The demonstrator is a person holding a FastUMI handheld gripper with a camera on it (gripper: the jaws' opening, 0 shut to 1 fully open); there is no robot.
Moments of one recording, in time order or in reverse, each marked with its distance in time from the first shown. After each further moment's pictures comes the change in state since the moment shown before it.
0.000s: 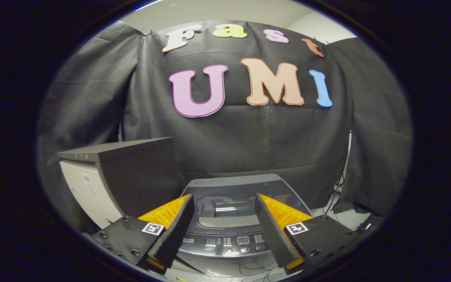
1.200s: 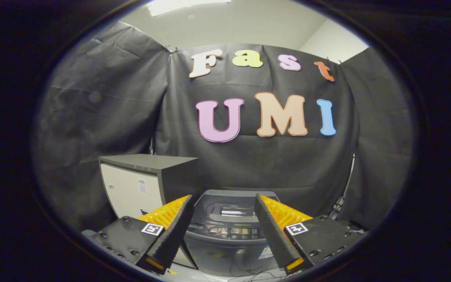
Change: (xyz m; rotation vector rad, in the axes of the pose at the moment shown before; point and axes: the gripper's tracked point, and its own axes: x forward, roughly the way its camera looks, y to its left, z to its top) arm -0.133 -0.026 0.064 -0.040 -0.123 0.118
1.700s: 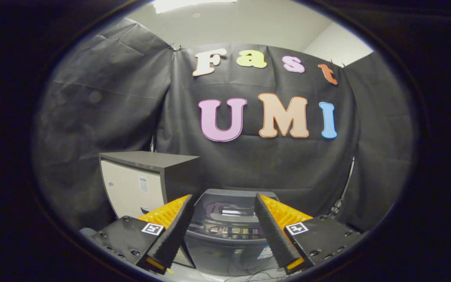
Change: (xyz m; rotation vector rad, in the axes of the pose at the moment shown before) arm -0.005 0.033 -0.003 -0.067 -0.031 0.000
